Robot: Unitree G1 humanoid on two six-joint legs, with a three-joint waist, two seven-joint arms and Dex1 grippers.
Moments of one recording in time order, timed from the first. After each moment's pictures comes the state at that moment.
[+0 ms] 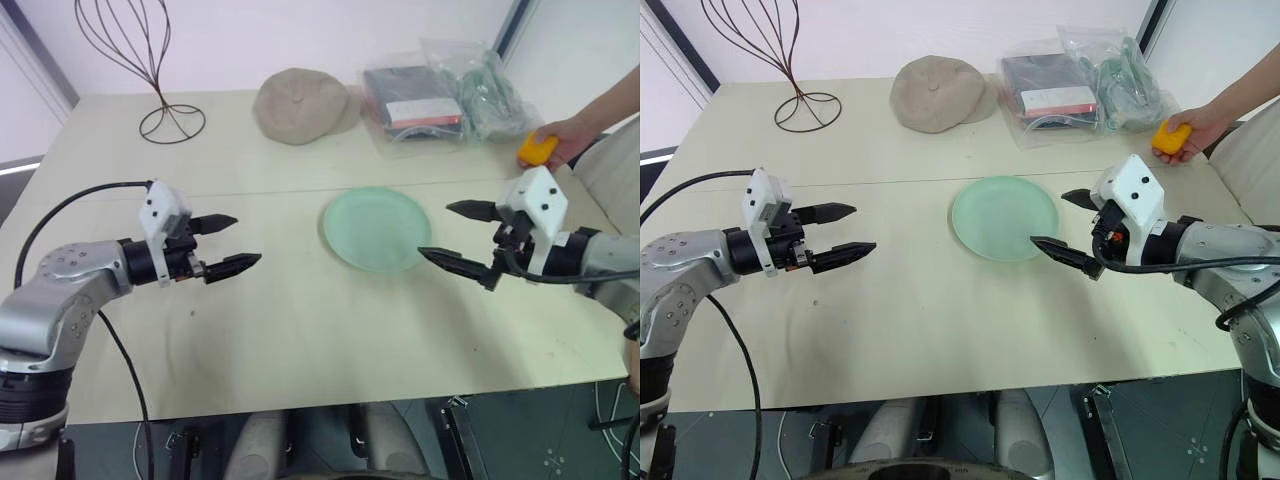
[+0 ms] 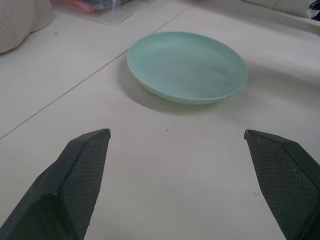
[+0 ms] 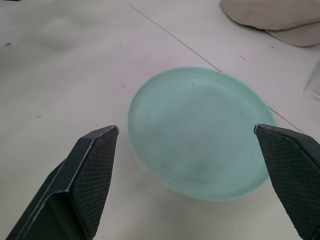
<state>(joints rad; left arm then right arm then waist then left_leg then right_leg) -0.29 0.80 0.18 -0.31 -0.64 0.69 -0.91 -0.26 -0.94 -0.28 -0.58 0.66 0.87 0.75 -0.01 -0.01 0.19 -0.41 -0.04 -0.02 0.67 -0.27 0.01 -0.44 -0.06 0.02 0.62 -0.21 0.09</state>
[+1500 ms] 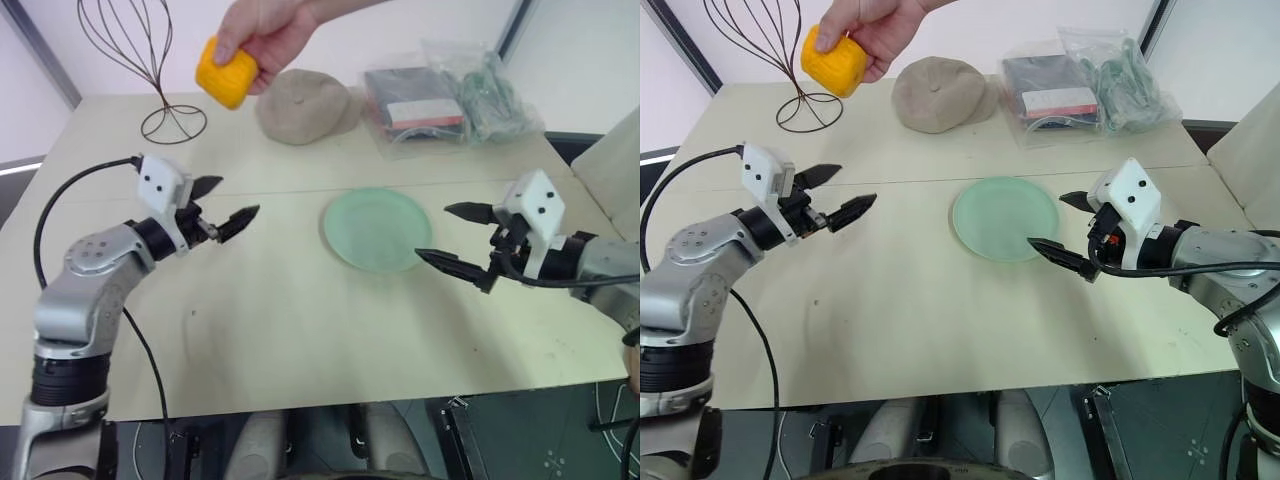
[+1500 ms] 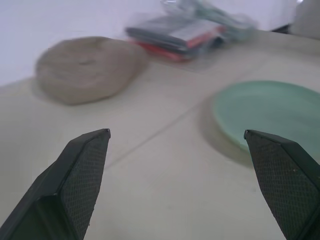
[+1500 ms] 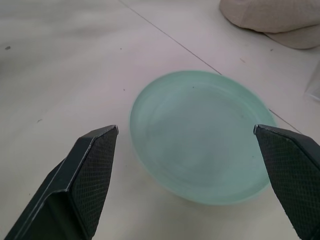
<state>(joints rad) -0.37 0.58 0.18 -0.27 -0.41 0.50 -0.54 -0.25 -0.94 -0.28 -0.60 0.69 0.87 0.70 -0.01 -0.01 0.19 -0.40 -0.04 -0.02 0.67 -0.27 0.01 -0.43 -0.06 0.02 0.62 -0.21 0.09</state>
